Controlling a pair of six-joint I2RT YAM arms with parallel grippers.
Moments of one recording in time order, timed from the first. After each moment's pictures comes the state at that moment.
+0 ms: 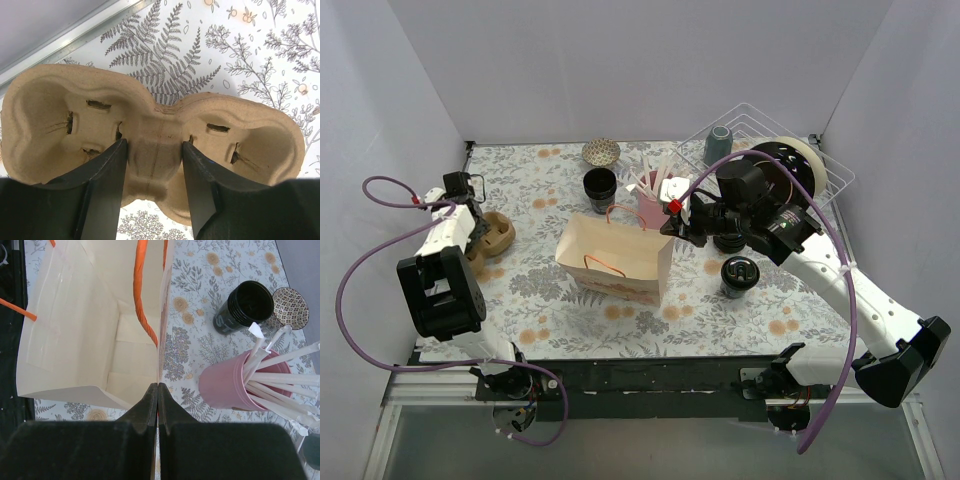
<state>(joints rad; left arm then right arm) 0.29 1.64 1.17 -0.59 -0.44 -0.68 0.72 1.24 1.33 -0.61 -0.54 -0.56</state>
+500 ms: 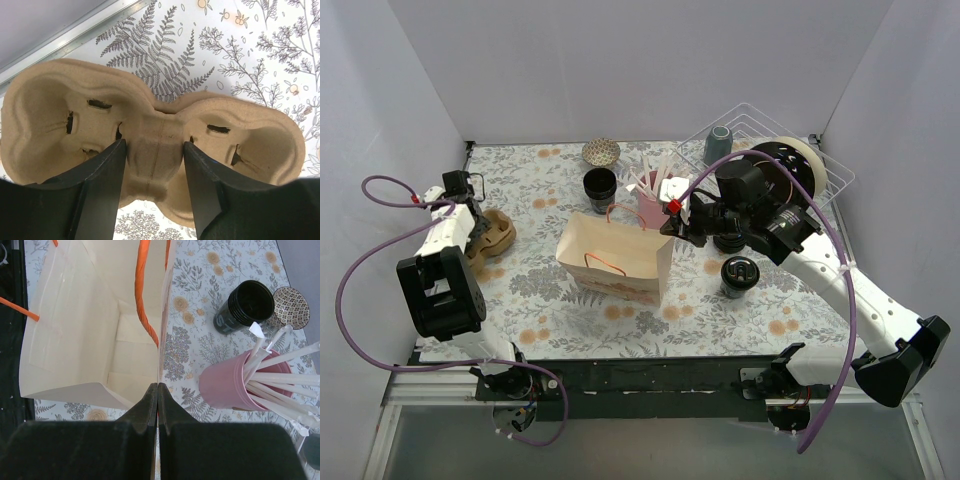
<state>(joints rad) 0.29 1.64 1.18 -0.59 -0.43 -0.68 0.72 1.24 1.33 -0.61 -0.54 -0.56</state>
